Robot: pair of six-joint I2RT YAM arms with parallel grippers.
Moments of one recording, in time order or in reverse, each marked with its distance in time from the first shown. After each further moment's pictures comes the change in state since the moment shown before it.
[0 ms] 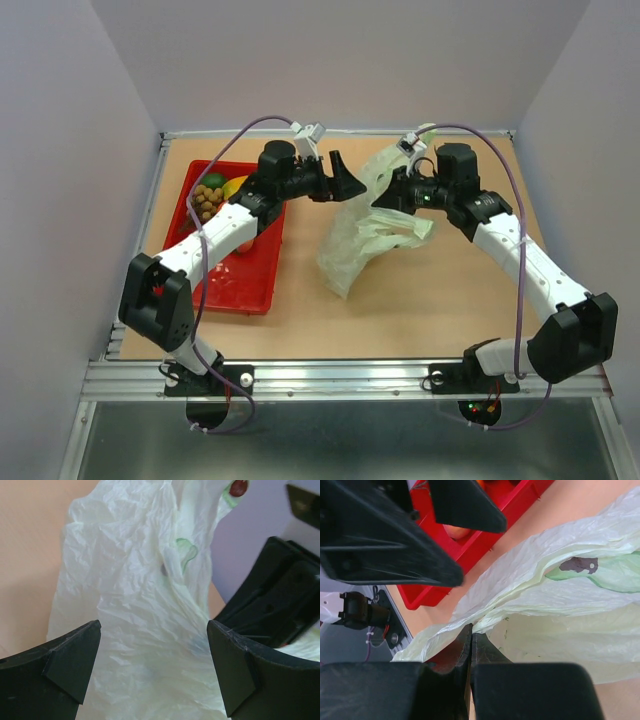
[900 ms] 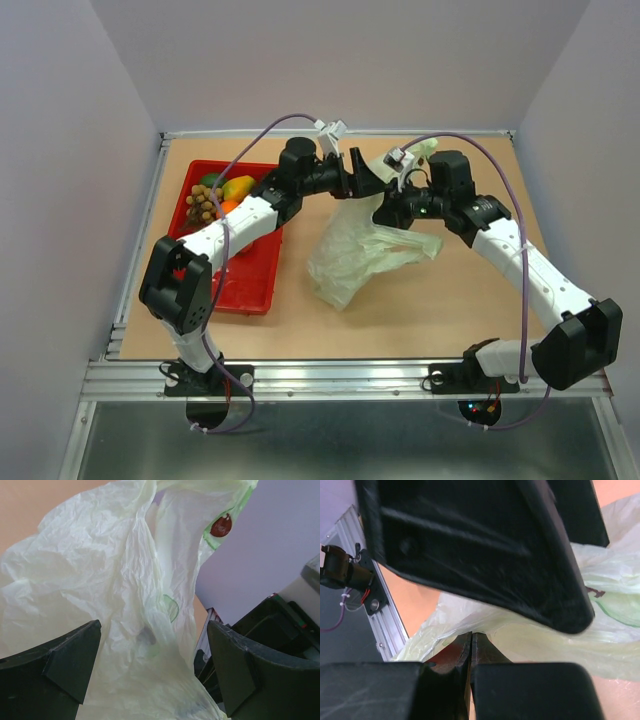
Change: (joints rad) left arm -0.061 0.161 0.096 0.117 0.074 -0.103; right arm 0.061 -0.032 -0.004 -0.114 -0.018 -0.226
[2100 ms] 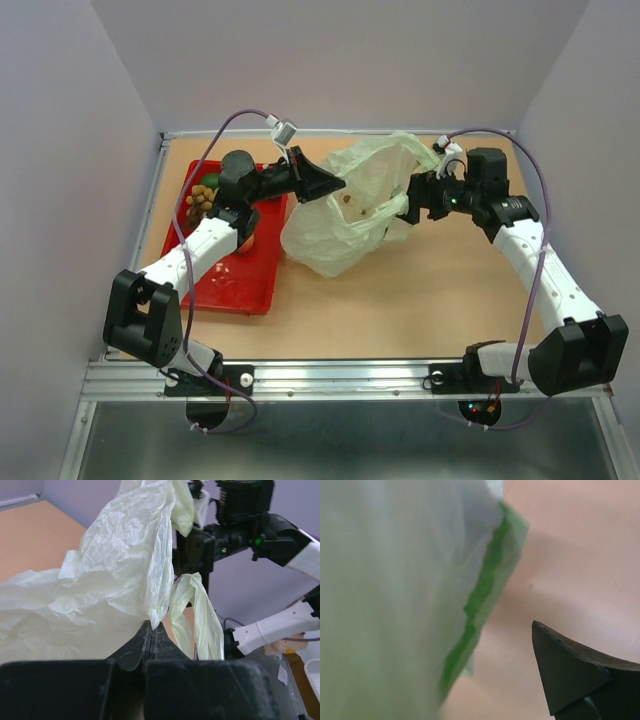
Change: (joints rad) left arm 0.182 -0.246 -0.290 0.388 0.306 0.027; right arm -0.233 -0.056 -0.022 -0.073 0.150 0.059
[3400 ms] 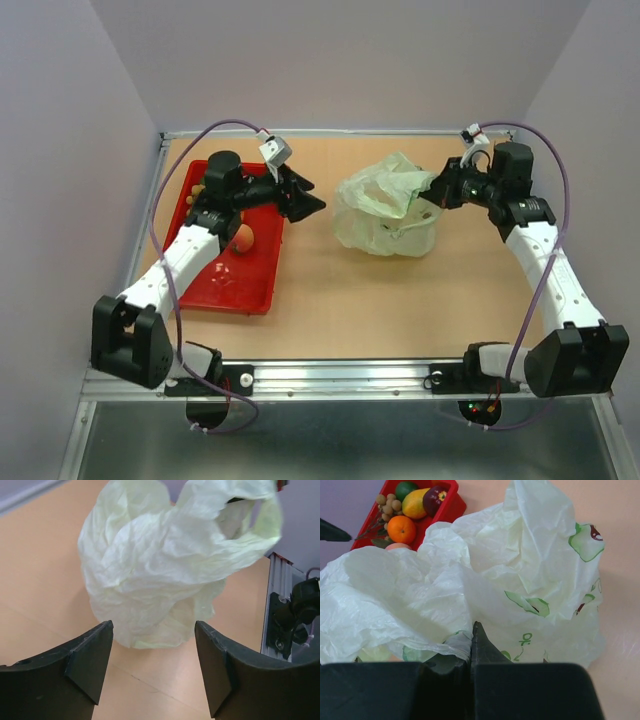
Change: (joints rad) left arm 0.084 -0.066 -0.024 -0.397 0.006 0.533; right arm -0.136 -0.013 -0.006 0.123 -0.108 0.124
